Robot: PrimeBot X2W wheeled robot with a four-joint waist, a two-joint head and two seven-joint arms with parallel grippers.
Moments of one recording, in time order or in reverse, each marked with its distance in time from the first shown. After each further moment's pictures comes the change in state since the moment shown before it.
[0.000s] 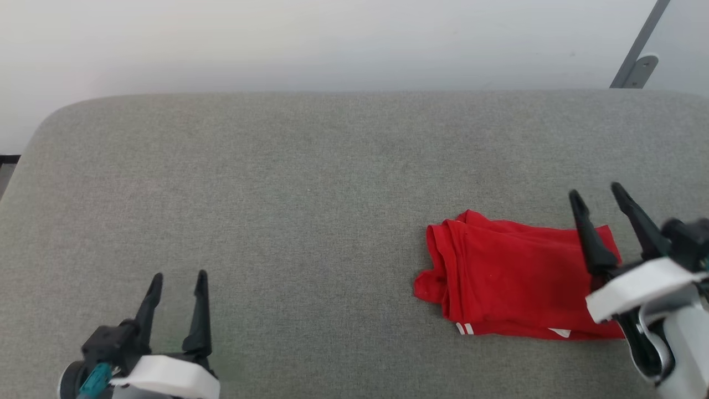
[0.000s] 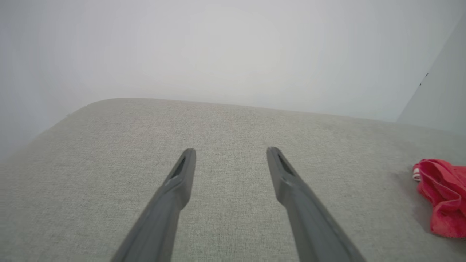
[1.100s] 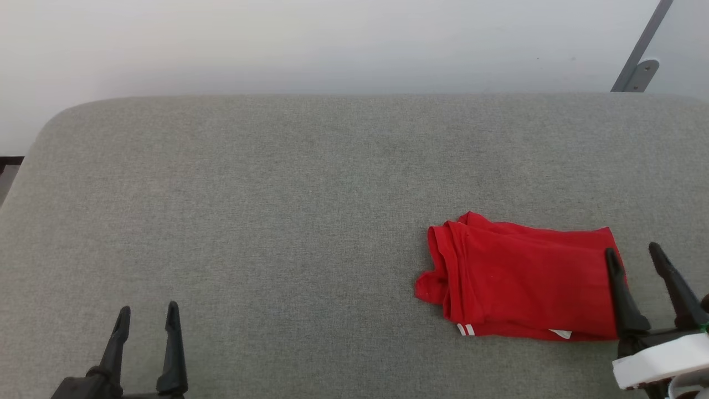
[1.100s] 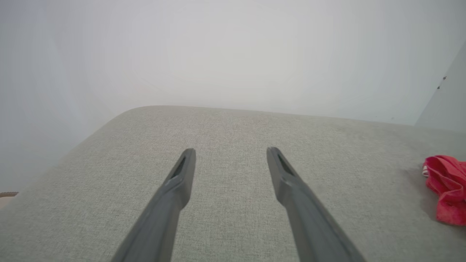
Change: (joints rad) left arm 0.195 -0.032 0.082 -0.221 0.046 0.000 0.000; right arm 0.318 0.050 -0.193 -0.261 -0.066 0.000 0.007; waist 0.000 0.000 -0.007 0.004
